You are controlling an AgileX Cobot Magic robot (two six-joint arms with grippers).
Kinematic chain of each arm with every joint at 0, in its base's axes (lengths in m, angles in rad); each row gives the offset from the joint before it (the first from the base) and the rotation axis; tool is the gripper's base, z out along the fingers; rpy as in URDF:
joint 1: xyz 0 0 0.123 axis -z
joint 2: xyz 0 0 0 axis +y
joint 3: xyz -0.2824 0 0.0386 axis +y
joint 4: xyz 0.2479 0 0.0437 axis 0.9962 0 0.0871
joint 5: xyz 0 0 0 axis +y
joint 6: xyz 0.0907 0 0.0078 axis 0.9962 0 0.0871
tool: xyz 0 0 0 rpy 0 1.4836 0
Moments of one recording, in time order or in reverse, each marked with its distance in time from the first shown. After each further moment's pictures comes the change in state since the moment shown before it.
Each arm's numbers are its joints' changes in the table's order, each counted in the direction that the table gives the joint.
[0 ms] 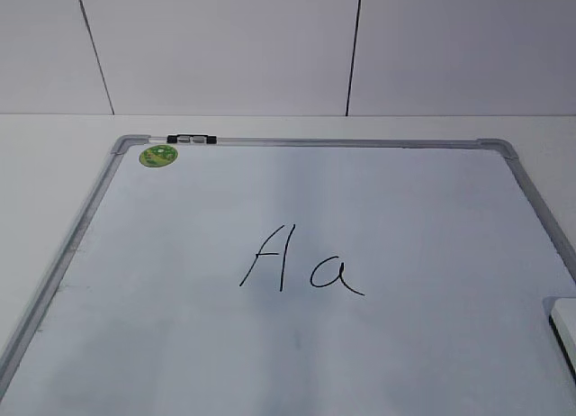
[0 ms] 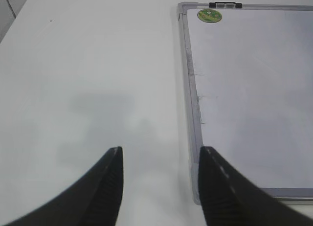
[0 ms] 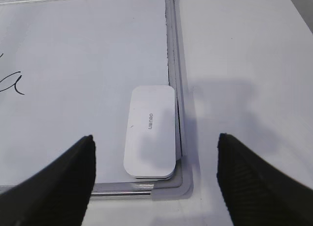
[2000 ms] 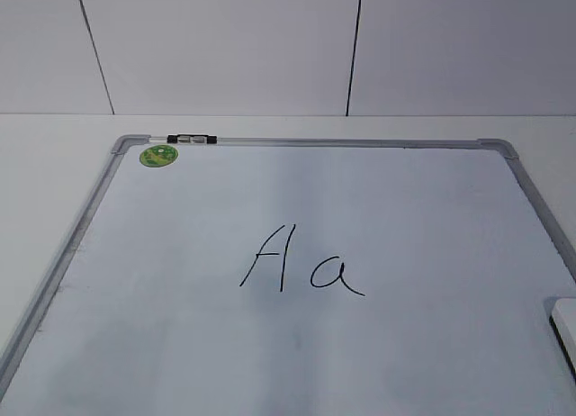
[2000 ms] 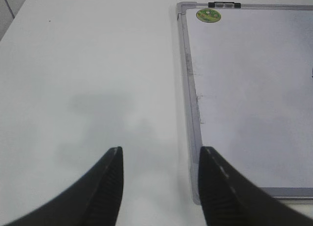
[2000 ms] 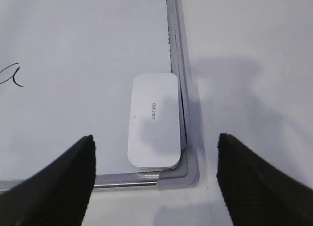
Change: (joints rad) left arm 0.008 0.000 0.000 0.000 0.000 0.000; right arm 0.000 0.074 0.000 0.006 0.000 0.037
